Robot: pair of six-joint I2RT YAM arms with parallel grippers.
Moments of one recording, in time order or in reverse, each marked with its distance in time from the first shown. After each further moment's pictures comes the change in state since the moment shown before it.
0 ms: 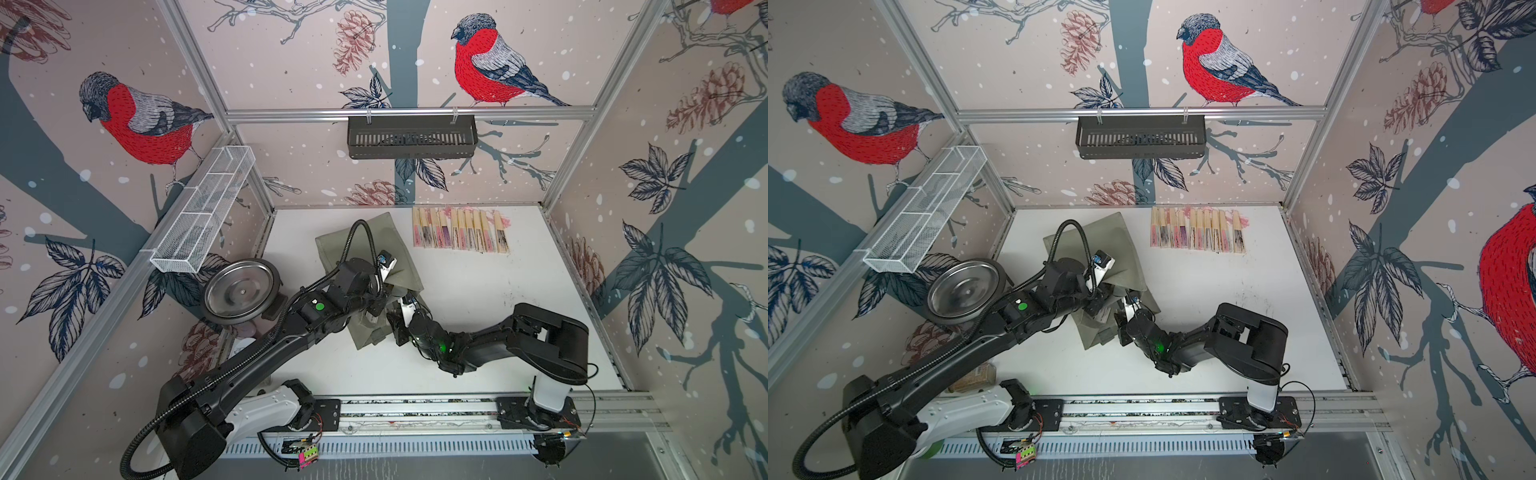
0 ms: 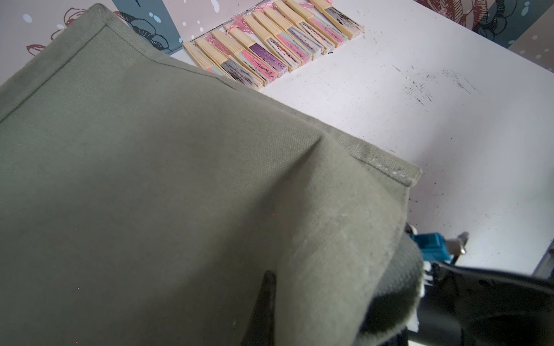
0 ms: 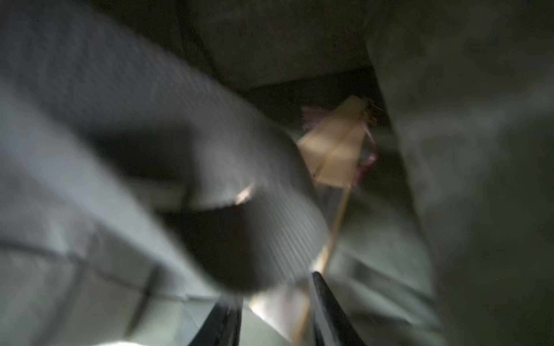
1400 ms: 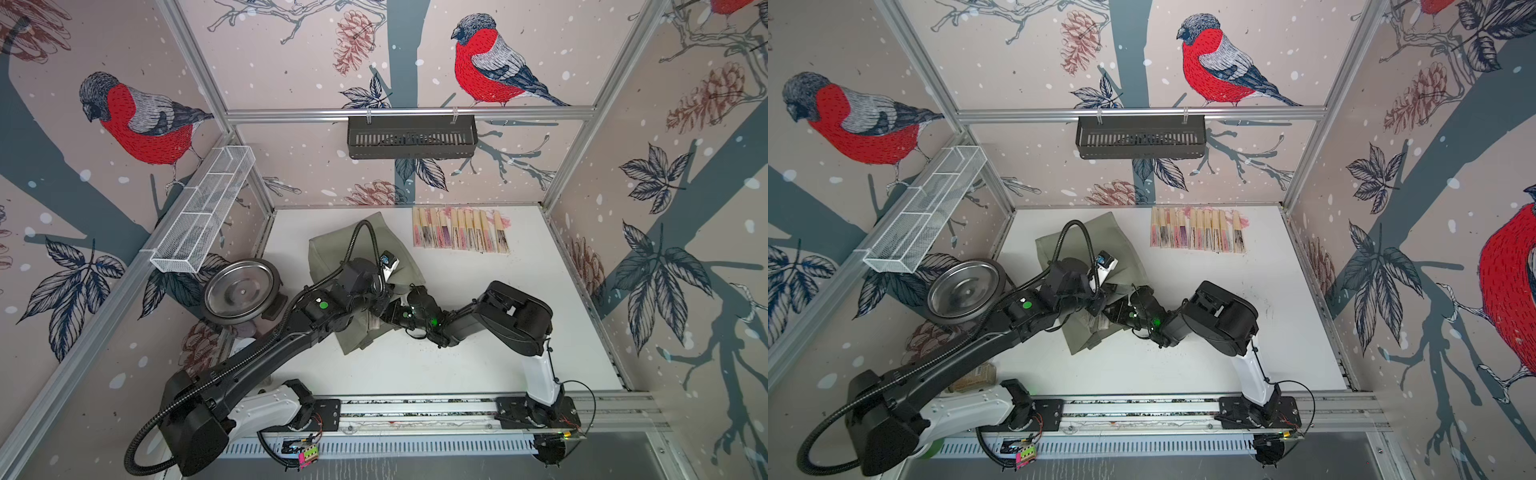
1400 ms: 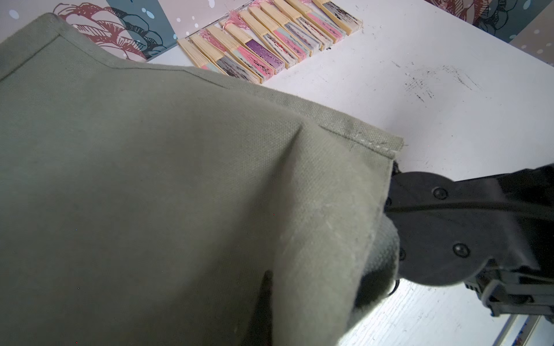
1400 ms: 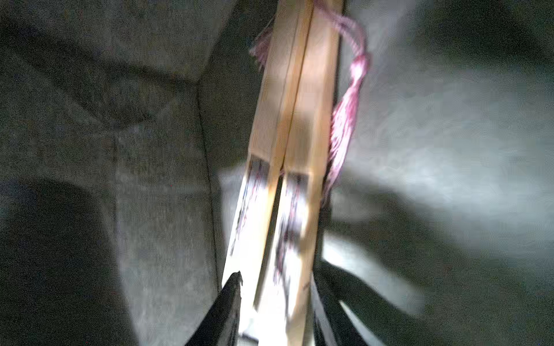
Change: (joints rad) left arm -0.008 0.026 0.000 0.012 0.003 0.000; right arm -0.190 0.251 0.167 0.089 -0.623 0.663
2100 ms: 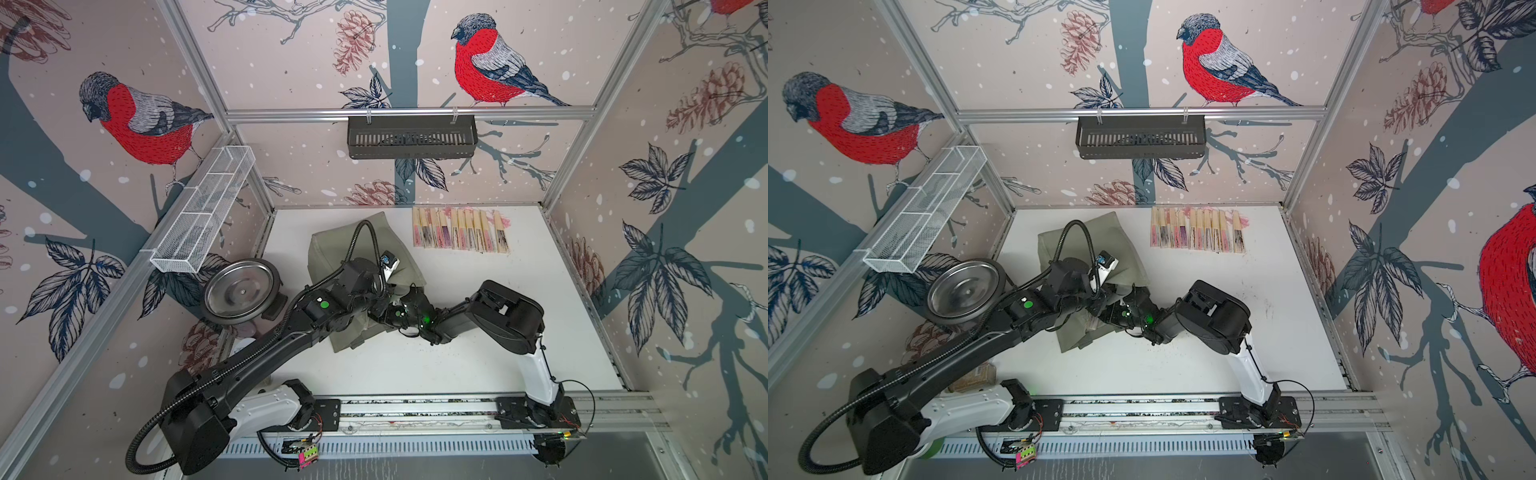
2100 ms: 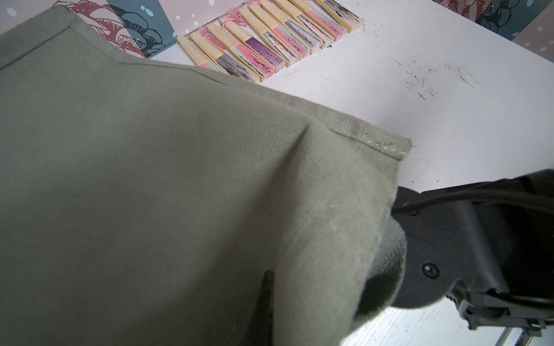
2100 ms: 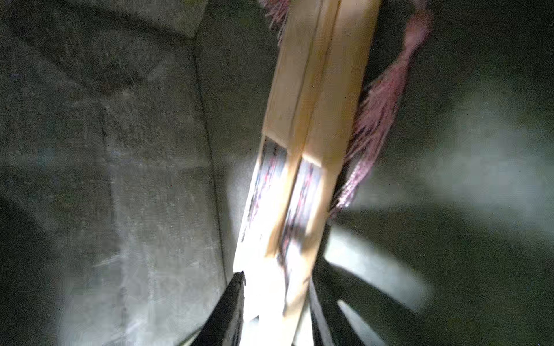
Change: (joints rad) left arm -0.001 0.008 0.000 0.001 -0.002 0.000; right arm 0.011 0.059 0.080 0.007 -0.070 0.032
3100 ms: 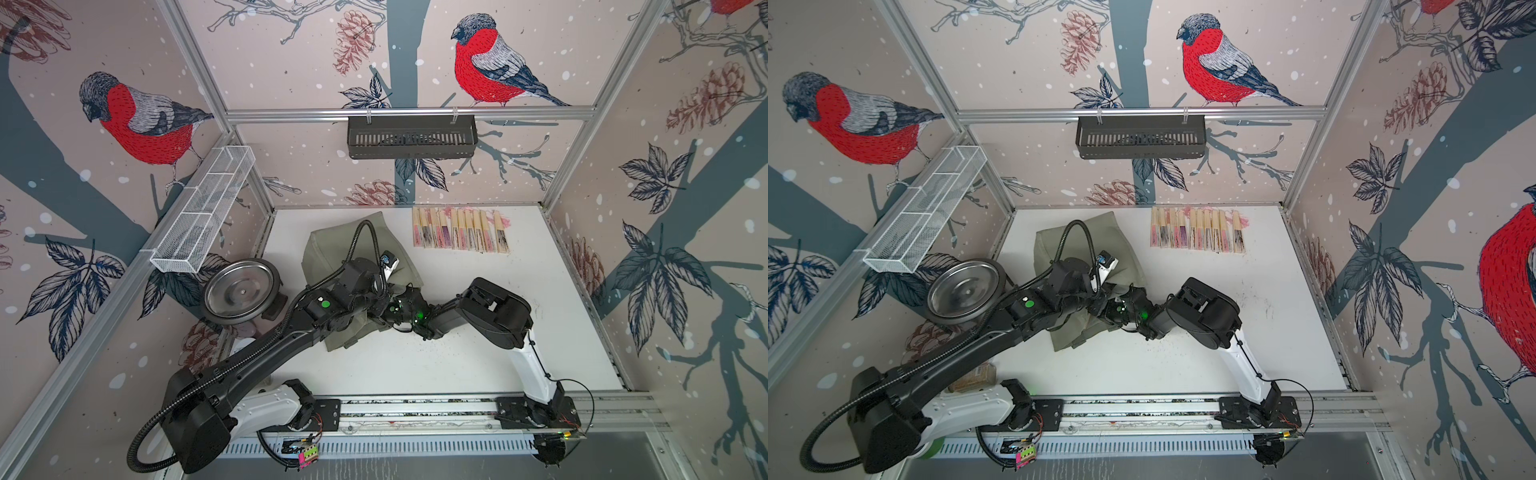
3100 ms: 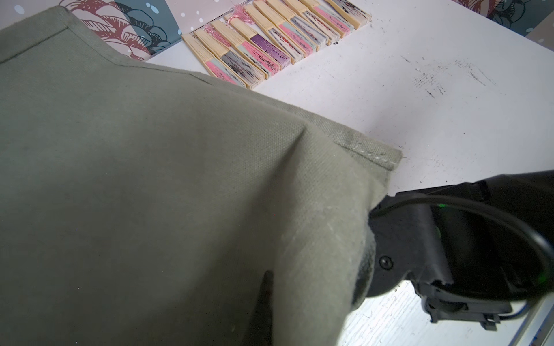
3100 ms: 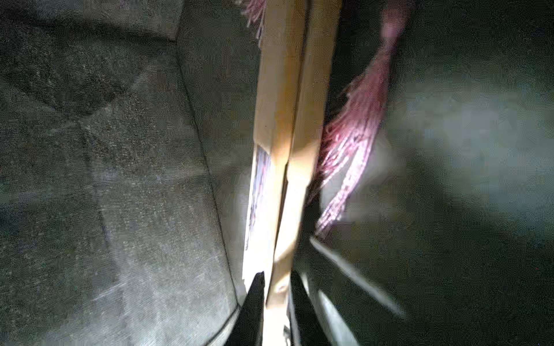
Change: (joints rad) left arm 0.000 0.008 0.000 0.000 -0.020 0.000; right arm -0.017 0.092 0.108 0.015 -0.084 0.110
